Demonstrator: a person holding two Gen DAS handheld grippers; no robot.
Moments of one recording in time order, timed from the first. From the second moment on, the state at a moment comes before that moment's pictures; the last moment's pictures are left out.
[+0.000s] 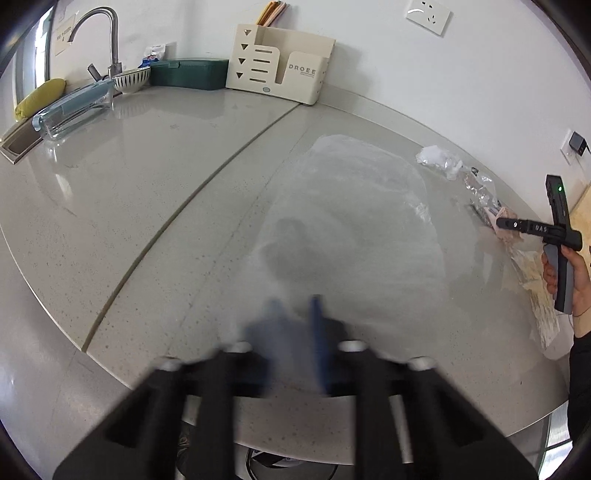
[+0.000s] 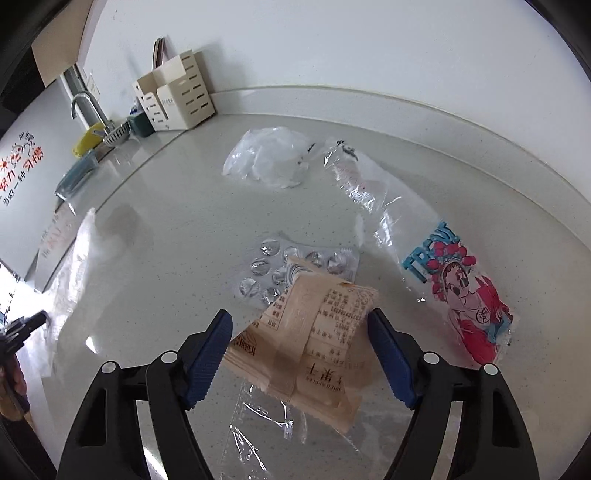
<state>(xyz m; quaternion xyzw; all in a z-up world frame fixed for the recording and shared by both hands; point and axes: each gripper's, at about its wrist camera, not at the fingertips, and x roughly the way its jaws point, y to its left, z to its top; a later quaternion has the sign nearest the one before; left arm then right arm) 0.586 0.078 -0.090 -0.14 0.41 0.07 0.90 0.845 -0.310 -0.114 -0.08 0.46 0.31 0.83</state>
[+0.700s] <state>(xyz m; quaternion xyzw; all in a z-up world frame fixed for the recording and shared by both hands) 0.469 0.033 -0.024 -0.14 0.29 0.03 0.95 0.747 -0.334 -0.065 -0.03 0.38 0.39 0.84</state>
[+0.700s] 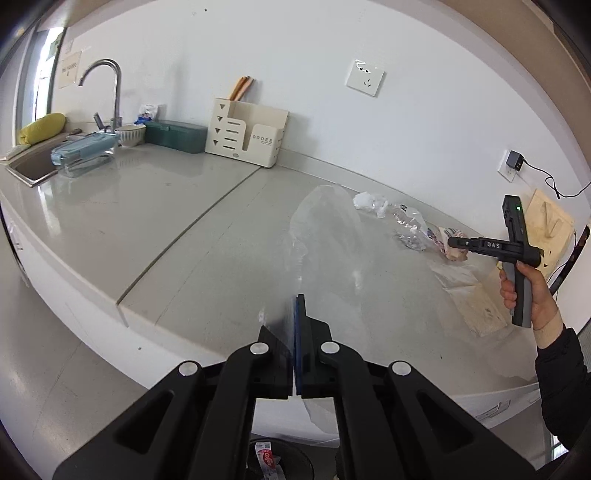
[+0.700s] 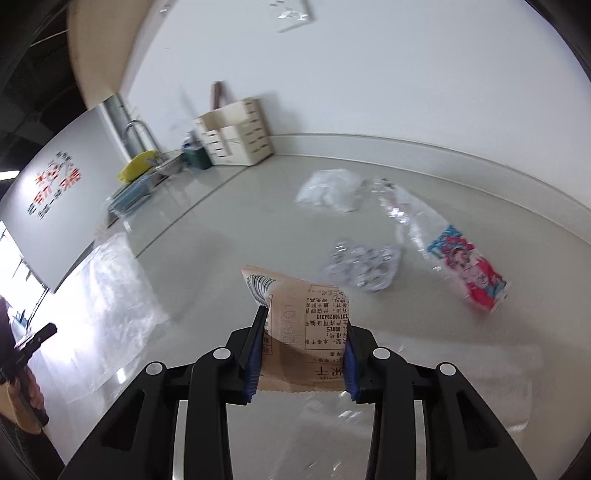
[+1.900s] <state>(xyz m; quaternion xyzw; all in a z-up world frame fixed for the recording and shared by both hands) 0.250 -0.016 -0.150 -0.20 0.36 0.13 0.90 0.429 -0.241 -0.175 -0.20 0.34 0.62 0.68</state>
